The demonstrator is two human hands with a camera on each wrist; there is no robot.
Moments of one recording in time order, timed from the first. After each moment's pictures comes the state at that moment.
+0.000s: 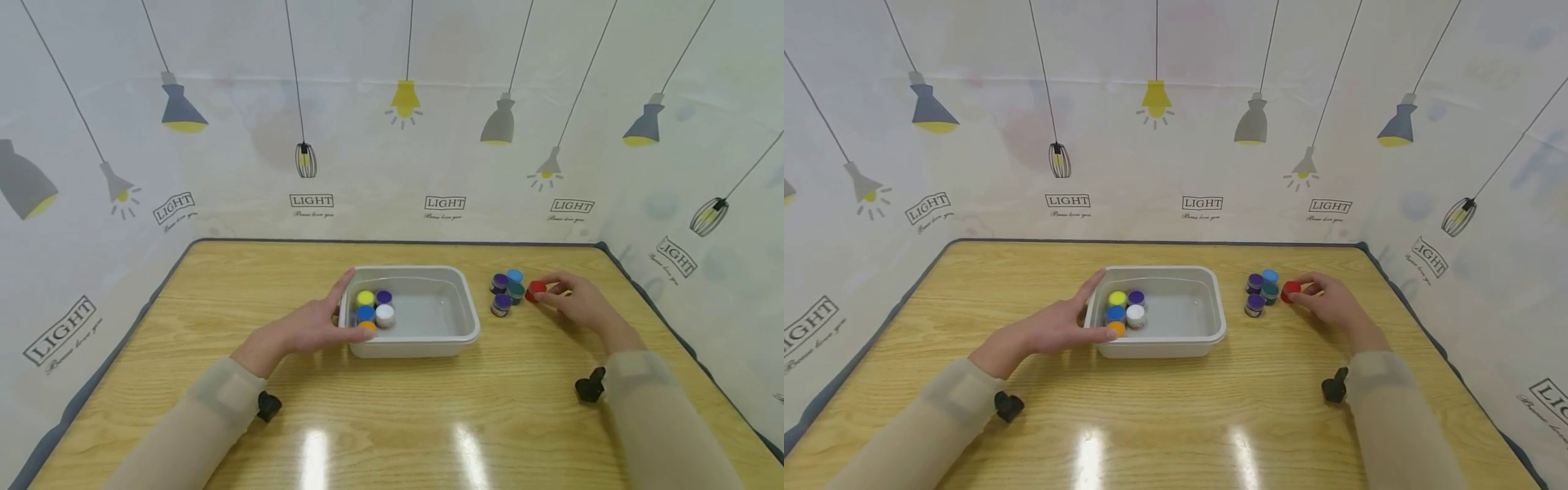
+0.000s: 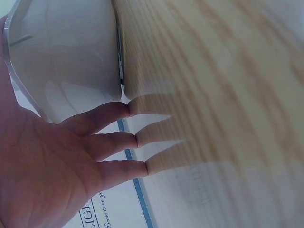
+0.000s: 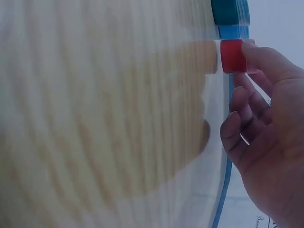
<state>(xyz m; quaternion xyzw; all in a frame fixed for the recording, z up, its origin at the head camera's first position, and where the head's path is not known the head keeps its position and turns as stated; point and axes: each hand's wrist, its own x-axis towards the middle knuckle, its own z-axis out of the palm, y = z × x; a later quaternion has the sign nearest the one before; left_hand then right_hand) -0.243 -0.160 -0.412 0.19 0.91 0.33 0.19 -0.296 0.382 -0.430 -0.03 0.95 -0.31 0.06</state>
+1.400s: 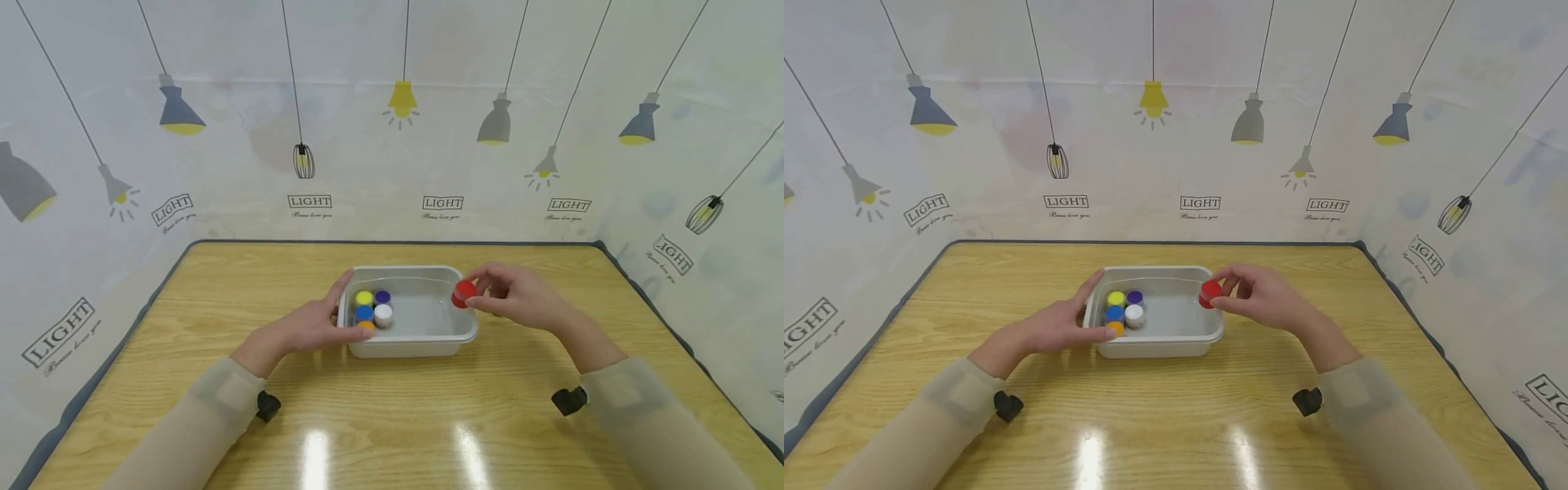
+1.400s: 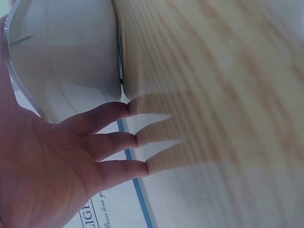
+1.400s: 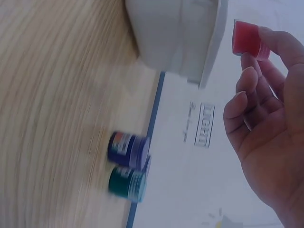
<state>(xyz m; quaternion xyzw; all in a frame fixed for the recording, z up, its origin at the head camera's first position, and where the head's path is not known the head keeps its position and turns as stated) -0.242 -0.158 -0.410 0.18 0.91 0.33 0.19 -0.248 0.251 -0.358 -0.24 0.90 -0.37 0.05</state>
